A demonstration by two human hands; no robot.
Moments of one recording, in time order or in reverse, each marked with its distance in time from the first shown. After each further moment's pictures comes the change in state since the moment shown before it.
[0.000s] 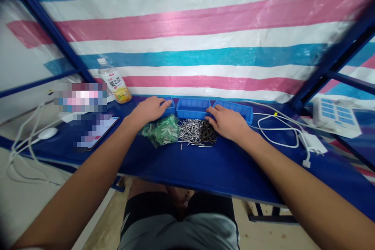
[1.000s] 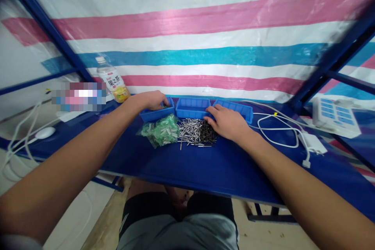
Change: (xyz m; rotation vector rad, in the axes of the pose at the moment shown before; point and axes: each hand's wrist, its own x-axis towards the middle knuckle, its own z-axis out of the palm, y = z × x) left_hand 0.072 -0.033 -0.007 0.141 -0.336 0.348; right_hand 0.000 0.001 -0.001 0.016 -0.013 0.001
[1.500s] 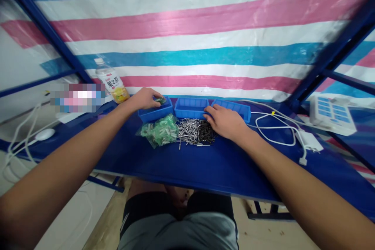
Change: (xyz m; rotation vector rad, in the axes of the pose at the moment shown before) left_hand -0.017 -0.021 0.009 -0.134 0.338 -0.107; right_hand 0.000 -0.003 -0.003 0.005 -0.009 0.010
